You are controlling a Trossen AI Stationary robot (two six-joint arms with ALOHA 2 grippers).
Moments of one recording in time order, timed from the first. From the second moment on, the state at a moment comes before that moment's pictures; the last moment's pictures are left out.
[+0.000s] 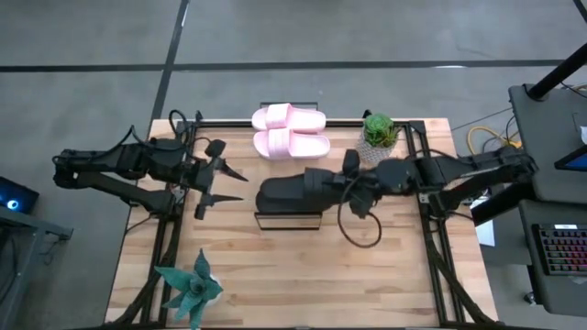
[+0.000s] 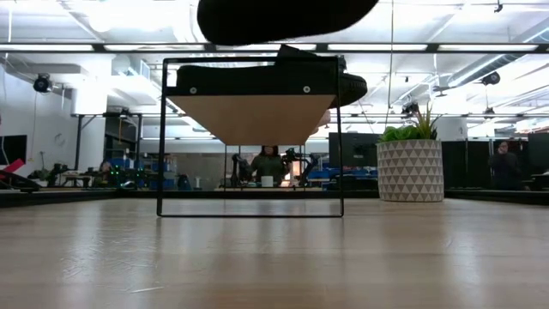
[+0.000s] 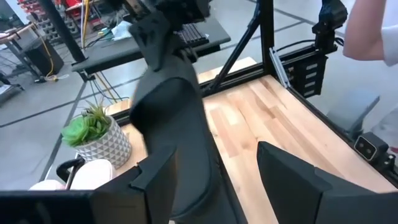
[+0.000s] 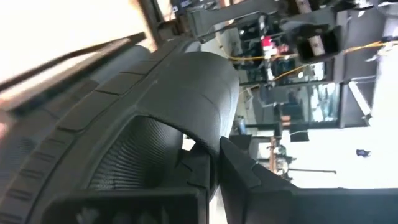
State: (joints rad) left arm -0.11 0.89 1.16 -0.55 0.03 0.27; right arm 0.20 1.22 1.20 -0.36 0.35 -1.19
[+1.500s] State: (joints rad) left arm -0.11 0.98 1.16 -0.61 0.02 0.31; right arm -0.33 1.44 1.18 -0.31 -0.24 -1.49
